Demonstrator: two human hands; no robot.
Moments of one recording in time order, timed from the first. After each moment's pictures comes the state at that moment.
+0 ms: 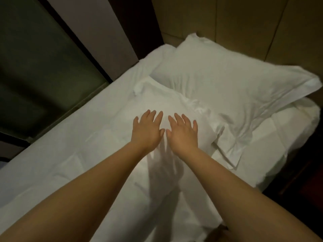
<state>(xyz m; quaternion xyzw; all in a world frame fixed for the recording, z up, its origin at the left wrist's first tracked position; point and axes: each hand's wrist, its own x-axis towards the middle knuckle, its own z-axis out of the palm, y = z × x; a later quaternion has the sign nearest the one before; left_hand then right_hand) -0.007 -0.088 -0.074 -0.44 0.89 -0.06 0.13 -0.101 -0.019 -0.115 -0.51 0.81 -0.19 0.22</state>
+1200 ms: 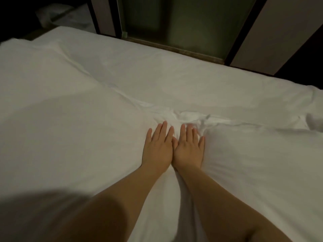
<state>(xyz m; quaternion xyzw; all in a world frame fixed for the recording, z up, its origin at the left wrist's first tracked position) 0.361 -0.204 -0.301 -0.77 0.64 0.03 0.00 0.272 -0.245 -0.309 -0.80 0.60 0.00 0.08</state>
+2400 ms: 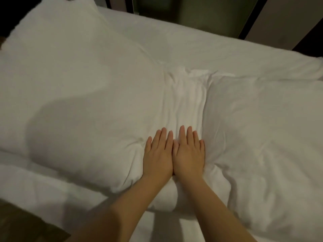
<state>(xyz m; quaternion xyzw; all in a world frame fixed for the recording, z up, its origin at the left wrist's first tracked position) 0.292 0.007 -0.296 -0.80 0.59 0.08 -0.02 0.214 -0.038 -0.298 -0.81 0.57 -0.04 0.13</state>
